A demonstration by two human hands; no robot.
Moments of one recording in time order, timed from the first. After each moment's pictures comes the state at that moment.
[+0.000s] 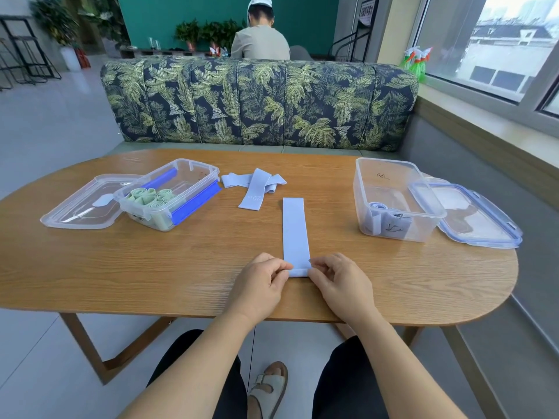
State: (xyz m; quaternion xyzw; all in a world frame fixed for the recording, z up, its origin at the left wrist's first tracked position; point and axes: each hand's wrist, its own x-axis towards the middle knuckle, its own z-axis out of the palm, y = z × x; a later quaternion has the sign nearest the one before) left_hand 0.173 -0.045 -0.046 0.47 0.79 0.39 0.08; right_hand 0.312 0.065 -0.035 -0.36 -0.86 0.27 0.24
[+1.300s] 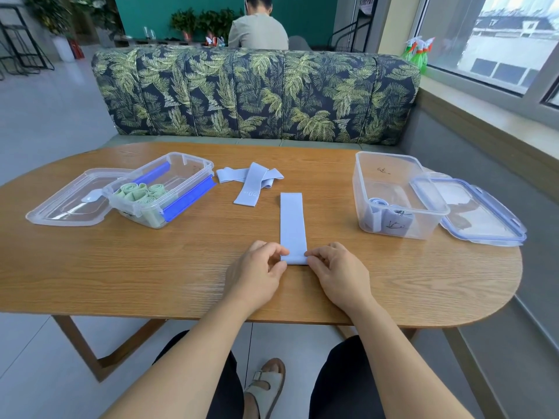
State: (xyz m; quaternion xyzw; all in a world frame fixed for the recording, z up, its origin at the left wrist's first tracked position) left_hand 0.166 -0.031 -0.036 0.42 0.84 0.33 0.10; right_hand 0.298 0.085 -0.036 -0.37 -0.87 0.25 0.19
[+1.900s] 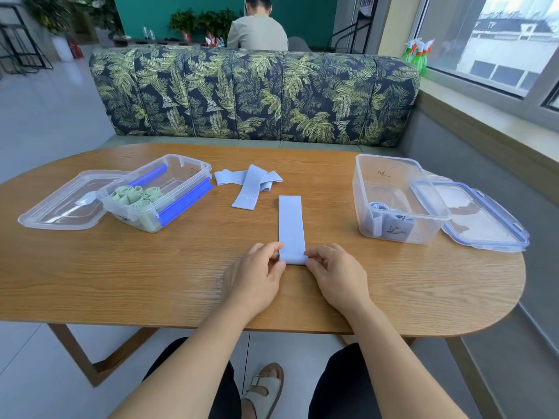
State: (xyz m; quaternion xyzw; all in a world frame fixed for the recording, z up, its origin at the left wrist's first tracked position) left_hand 0.164 -0.024 -0.038 0.42 0.85 0.30 0.05; right_hand 0.289 0.093 -0.039 -0.37 -0.87 0.25 0.21
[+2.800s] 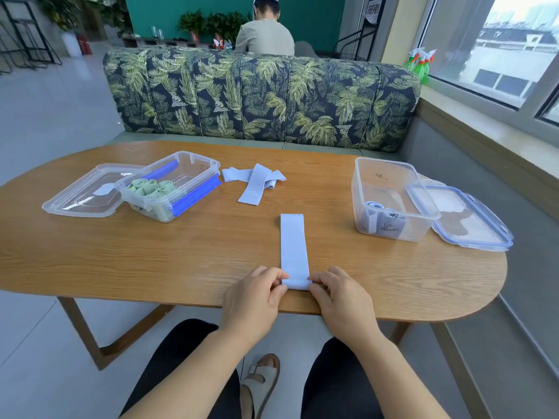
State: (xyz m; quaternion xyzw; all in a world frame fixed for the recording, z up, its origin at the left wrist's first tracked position) left_hand 0.208 -0.076 -0.036 0.44 0.85 0.28 0.05; right_hand 0.337 0.043 -0.036 -0.33 -0.90 0.21 0.18
